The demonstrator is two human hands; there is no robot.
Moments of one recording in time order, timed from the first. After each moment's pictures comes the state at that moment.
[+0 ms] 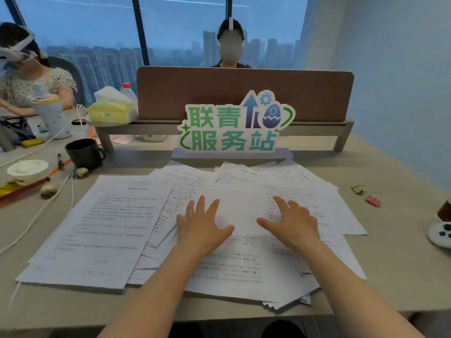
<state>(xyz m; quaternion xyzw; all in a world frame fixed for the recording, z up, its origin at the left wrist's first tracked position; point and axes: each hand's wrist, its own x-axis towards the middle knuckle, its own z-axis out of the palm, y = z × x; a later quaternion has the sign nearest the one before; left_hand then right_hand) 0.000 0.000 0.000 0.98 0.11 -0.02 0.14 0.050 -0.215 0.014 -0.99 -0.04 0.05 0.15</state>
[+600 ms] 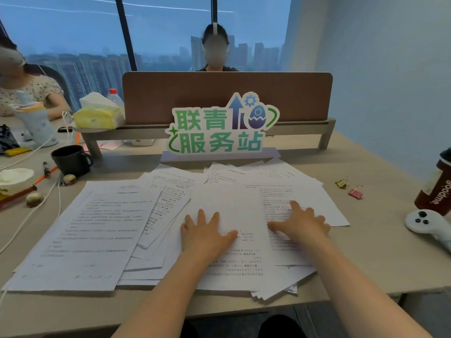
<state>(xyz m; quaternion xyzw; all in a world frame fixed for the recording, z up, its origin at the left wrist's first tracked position) -0.008 -0.031 -0.012 0.98 0.11 -0.09 0.11 0.049 -0.255 0.015 -0.98 0.12 0.11 0.14</state>
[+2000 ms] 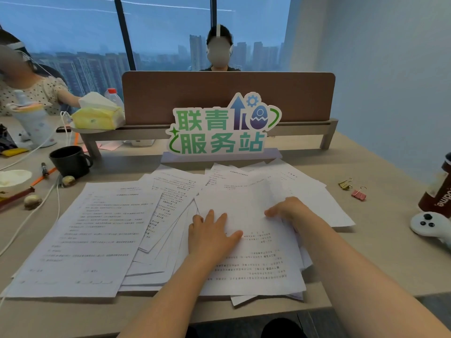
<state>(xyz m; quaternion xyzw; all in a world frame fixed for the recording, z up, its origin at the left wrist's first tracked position) 0.002 -0.034 -0.015 0.99 0.07 -0.03 0.11 0.075 -0.229 0.042 -0.86 0.15 0.16 0.46</state>
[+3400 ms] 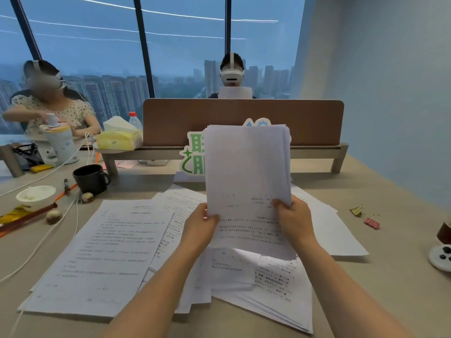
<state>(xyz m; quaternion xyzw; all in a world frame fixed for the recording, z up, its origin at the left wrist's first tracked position) 0.026 0.009 0.036 0.83 0.14 0.11 0.52 0.061 -0.200 0.064 -0.81 -0.02 -0.11 0.58</state>
